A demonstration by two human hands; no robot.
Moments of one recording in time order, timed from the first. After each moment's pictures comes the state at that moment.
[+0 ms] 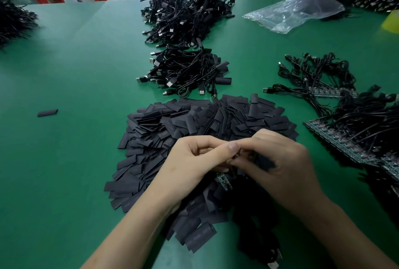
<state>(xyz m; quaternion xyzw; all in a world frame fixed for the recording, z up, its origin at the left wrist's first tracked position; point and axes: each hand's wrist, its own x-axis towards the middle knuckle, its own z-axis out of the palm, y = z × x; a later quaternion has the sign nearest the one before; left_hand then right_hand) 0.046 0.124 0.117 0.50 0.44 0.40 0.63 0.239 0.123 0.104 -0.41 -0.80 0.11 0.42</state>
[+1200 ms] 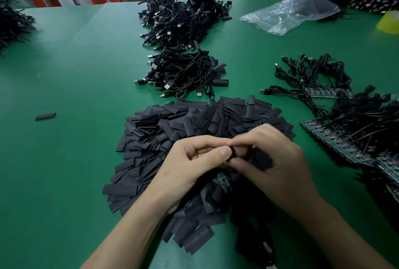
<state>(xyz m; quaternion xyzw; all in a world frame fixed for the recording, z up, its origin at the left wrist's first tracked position) 0.043 0.127 0.106 0.49 0.35 0.44 0.67 0.240 0.125 0.102 -0.41 -0.78 0.15 0.45</state>
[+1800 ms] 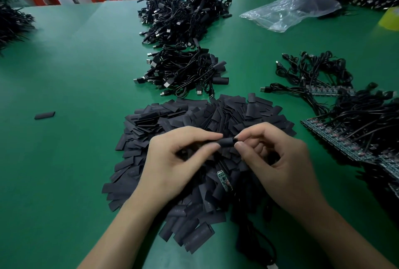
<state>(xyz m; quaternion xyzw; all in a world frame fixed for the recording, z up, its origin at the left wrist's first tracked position) 0.023 0.132 0.106 0.73 0.41 0.48 0.27 0.231 0.114 0.109 -0.46 -0.68 0.28 0.50</state>
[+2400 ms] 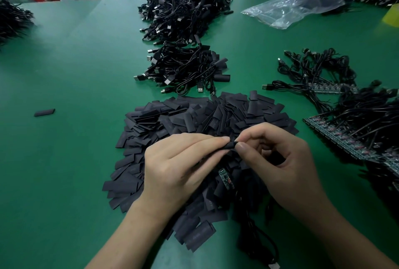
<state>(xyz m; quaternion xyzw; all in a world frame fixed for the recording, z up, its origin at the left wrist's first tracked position) 0.029 0.122 0.100 0.78 0.36 0.51 0.00 0.227 0.109 0.115 -0.43 -0.66 0.34 0.51</state>
